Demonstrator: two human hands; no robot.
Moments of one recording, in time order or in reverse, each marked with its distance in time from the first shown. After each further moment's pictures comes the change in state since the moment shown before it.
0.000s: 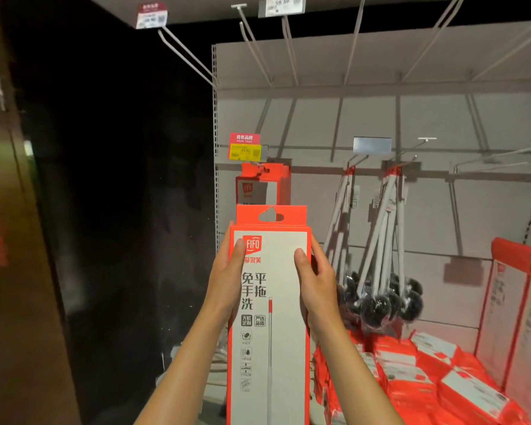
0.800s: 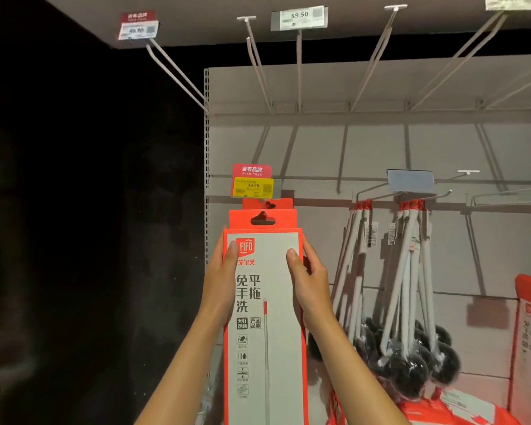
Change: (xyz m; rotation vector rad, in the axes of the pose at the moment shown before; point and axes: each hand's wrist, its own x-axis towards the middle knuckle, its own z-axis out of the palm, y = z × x) left_hand 0.162 -0.037 -0.029 -0.080 0.011 0.045; right_hand 0.146 0.045 0.065 -0.032 0.001 -0.049
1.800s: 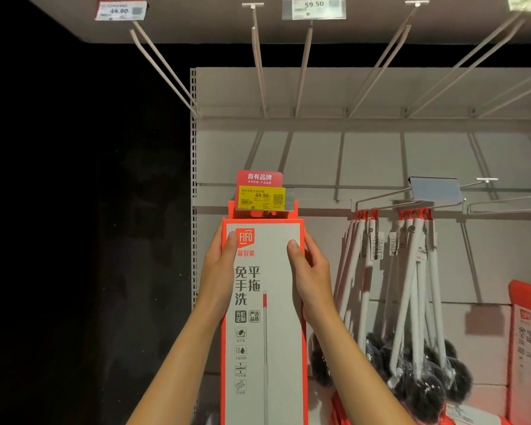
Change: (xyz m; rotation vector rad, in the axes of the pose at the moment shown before) left_hand 0.085 -0.020 -0.017 -0.098 -0.125 0.033; right_hand 0.063 0.017 0.030 -0.036 0.047 -0.078
